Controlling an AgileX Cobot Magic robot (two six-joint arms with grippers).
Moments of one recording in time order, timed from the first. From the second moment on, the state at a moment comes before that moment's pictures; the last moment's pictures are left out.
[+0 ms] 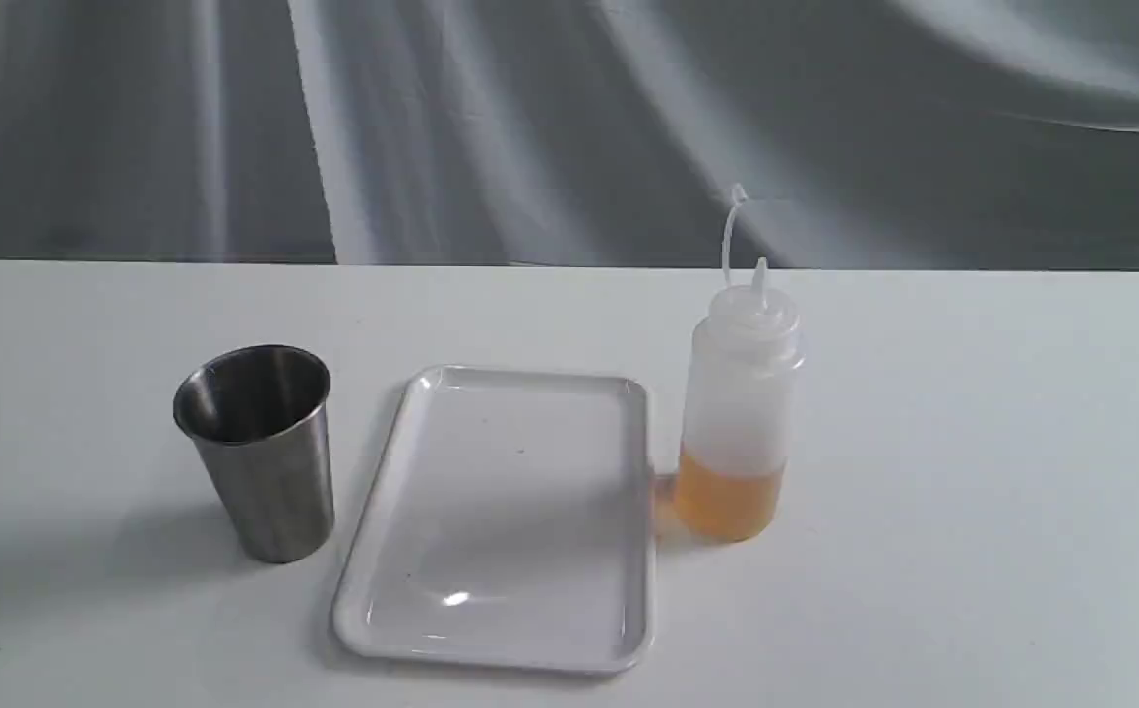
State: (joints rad) left arm -0.02 0.00 0.00 -0.01 0.27 0.04; right arm -0.02 0.36 -0.88 0.60 0.70 -0.48
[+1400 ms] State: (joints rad) left arm -0.02 0.00 0.00 -0.01 0.27 0.04; right arm -0.02 0.43 -0.55 0.82 0.60 -0.79
